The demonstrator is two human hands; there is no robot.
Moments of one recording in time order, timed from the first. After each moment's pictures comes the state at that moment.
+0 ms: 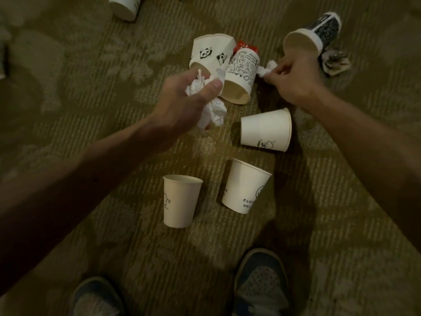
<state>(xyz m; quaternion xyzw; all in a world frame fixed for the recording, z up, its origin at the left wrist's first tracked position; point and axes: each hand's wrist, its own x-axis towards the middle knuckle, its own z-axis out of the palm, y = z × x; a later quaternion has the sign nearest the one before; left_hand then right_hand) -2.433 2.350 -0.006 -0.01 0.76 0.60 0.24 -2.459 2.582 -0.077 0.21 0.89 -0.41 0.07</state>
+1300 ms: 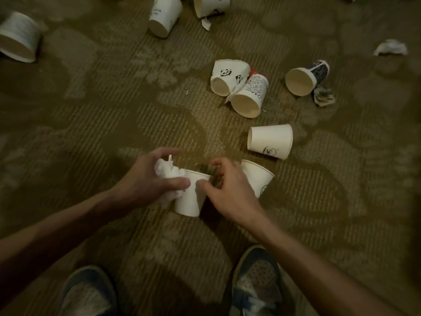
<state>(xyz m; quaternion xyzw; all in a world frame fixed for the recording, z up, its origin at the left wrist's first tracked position) -2.330 2.221 -0.036 -0.04 0.80 0.52 0.30 -2.285 2.418 -0.040 0.12 0.86 -0.44 0.22</state>
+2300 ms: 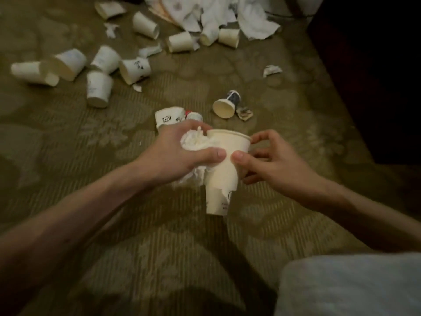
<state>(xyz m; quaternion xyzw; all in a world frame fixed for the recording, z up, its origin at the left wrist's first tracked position) -2.378 2.313 0.087 0.23 0.75 0.54 0.29 -2.254 2.491 0.098 0.23 0.76 -0.60 0.03</state>
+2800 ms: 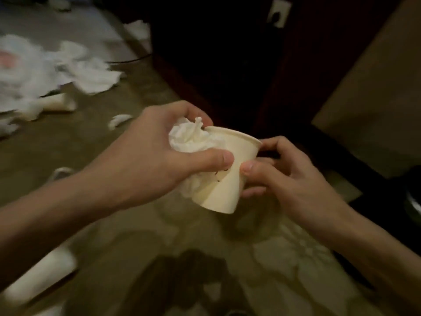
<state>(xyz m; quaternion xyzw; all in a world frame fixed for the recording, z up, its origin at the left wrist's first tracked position) -2.253 2.635 0.204 0.55 0.66 0.45 0.24 -2.055 2.718 0.184 0.35 0.69 -0.59 -0.25</state>
